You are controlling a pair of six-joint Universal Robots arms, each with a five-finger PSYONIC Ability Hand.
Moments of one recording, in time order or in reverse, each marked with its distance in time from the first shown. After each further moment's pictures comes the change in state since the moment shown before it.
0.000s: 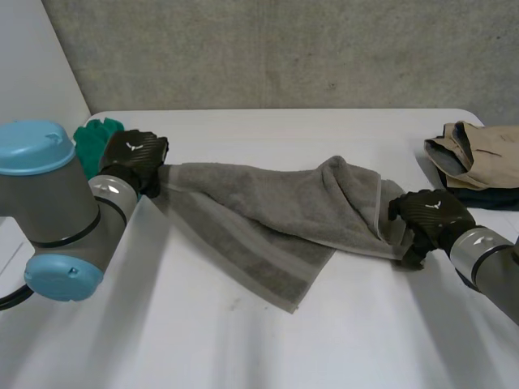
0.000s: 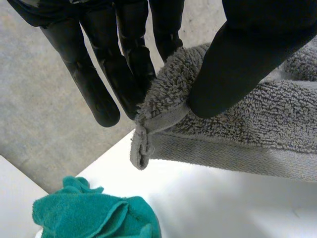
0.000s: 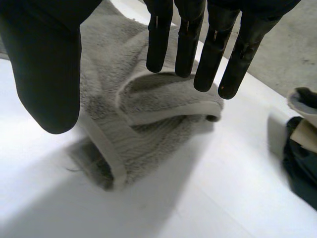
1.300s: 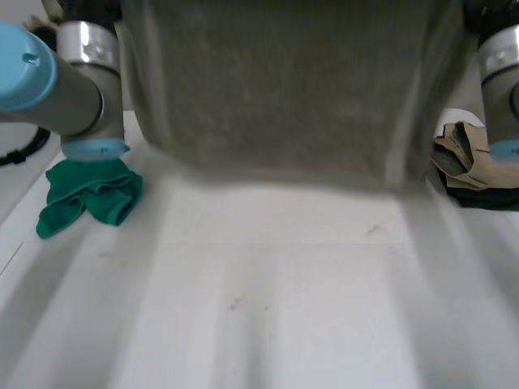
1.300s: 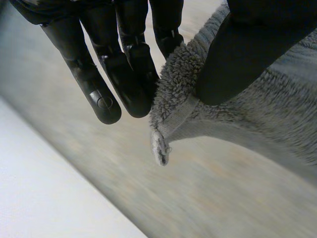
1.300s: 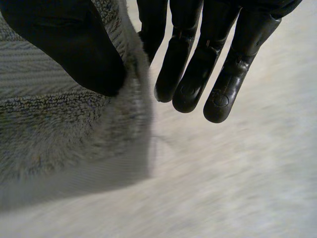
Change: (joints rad) left arm 0.015 -0.197 0.608 0.464 -0.040 0.428; right arm 0.069 0.211 -0.830 -0.448 0.178 -0.454; left_hand 0.000 0.004 0.005 0.005 0.000; right_hand 0.537 0.660 0.669 0.678 0.659
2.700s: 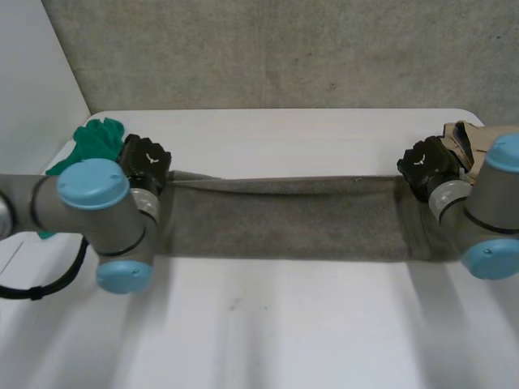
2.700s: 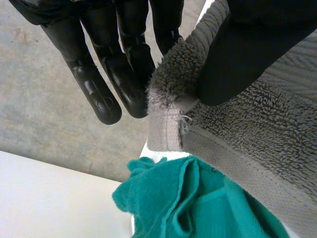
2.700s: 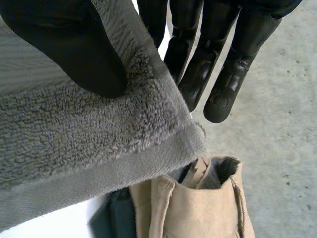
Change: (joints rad) left arm -0.051 -0.099 -0.482 -0.188 -0.130 0.108; right arm -0.001 0.130 0.375 0.318 -0.001 -0.144; left_hand -0.003 0.001 0.000 0.000 0.000; right_hand 0.000 0.000 0.000 0.000 0.004
